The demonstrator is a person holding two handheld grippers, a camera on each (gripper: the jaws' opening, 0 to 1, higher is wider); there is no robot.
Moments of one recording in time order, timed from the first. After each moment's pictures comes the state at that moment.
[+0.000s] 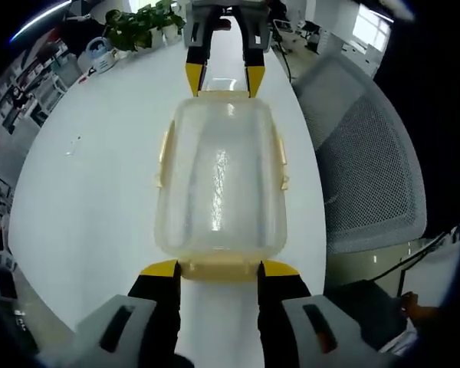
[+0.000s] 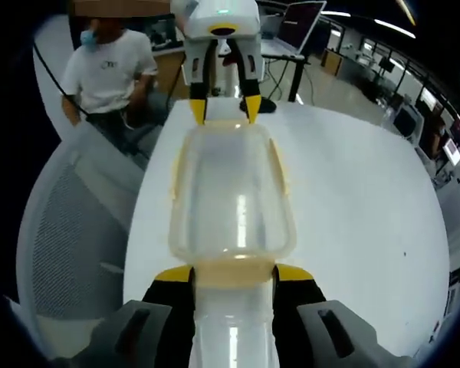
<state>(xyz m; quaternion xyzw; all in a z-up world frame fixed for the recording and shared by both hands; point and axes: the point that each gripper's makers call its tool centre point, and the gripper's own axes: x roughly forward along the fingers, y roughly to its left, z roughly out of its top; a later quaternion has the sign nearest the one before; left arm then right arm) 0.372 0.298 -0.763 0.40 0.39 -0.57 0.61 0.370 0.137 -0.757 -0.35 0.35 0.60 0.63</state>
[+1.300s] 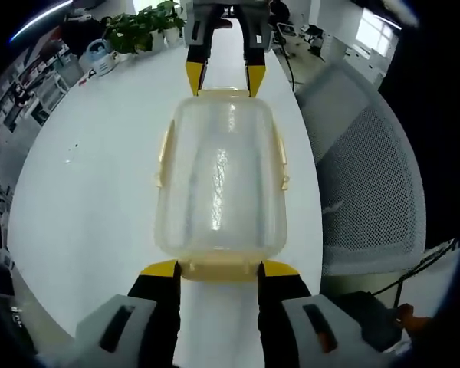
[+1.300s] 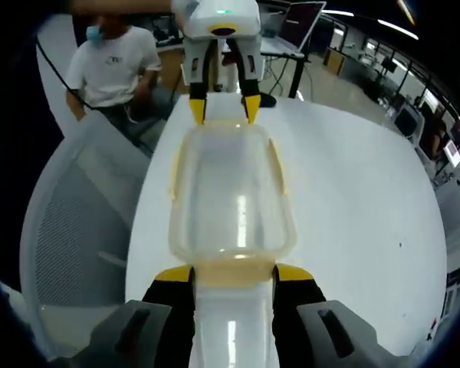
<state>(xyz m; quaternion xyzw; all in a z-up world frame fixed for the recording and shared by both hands) 0.363 0.260 -0.766 0.38 0.39 -0.57 0.62 0.365 0.100 -0.757 -0.36 0.35 0.60 0.62</state>
